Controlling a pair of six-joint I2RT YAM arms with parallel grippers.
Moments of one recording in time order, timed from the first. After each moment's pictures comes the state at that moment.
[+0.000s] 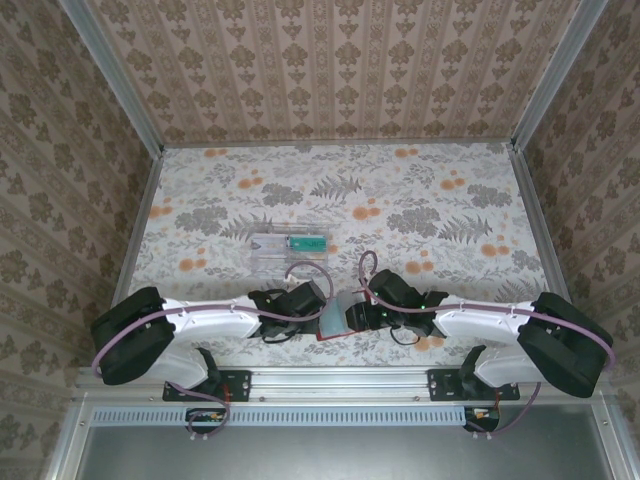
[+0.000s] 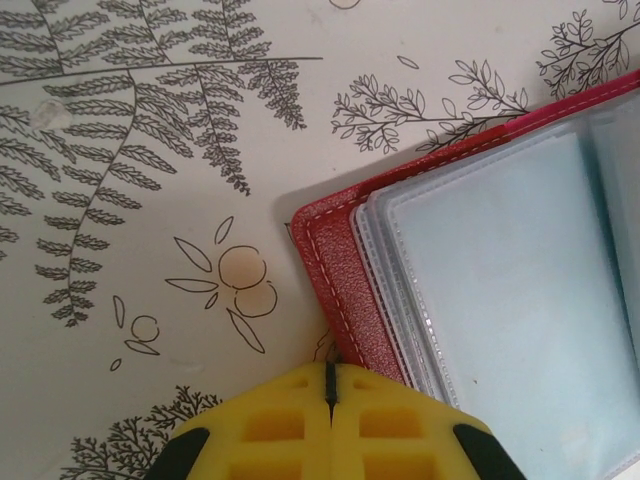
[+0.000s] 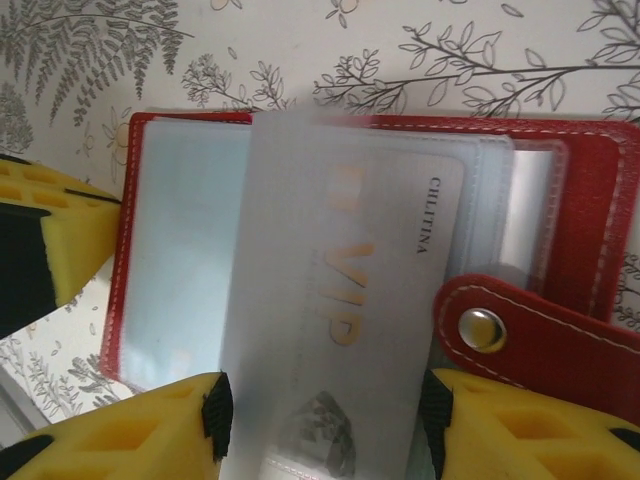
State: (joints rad) left arm -1.14 1.38 0.57 -0.32 -0.14 -0.95; right arm 0.86 1.29 0.44 -0.04 -0.15 0.67
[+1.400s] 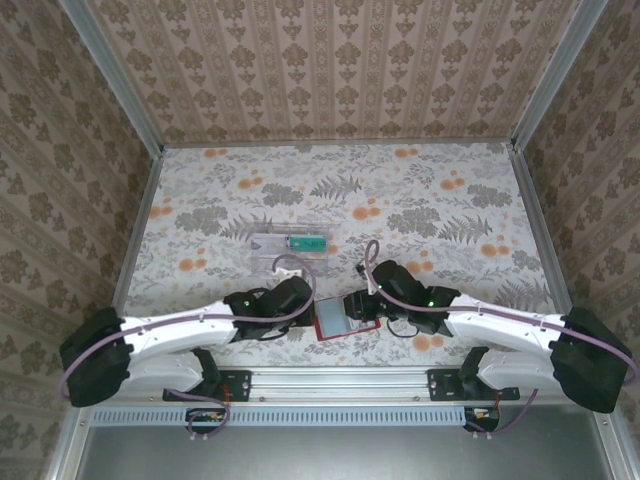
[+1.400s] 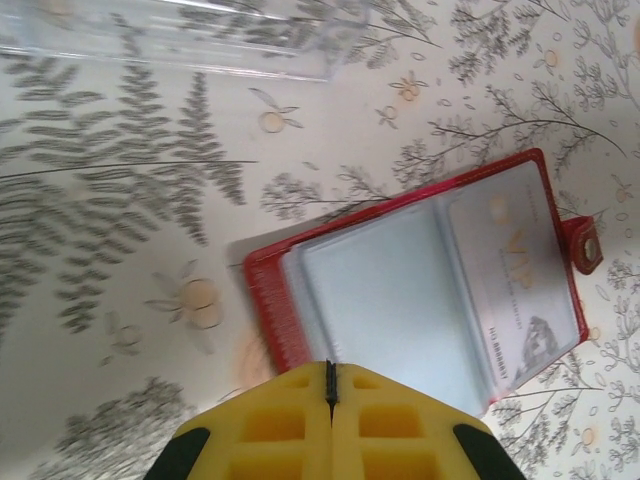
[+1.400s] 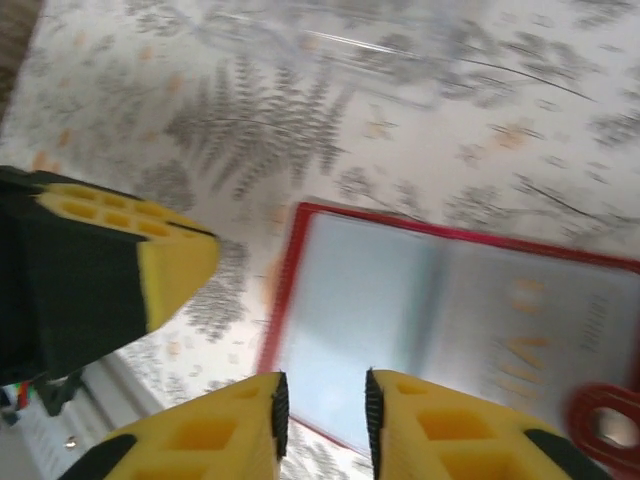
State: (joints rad) left arm -1.13 1.19 0.56 -0.29 -0.14 -0.99; right arm 0.86 1.15 0.52 -0.13 -0.12 0.65
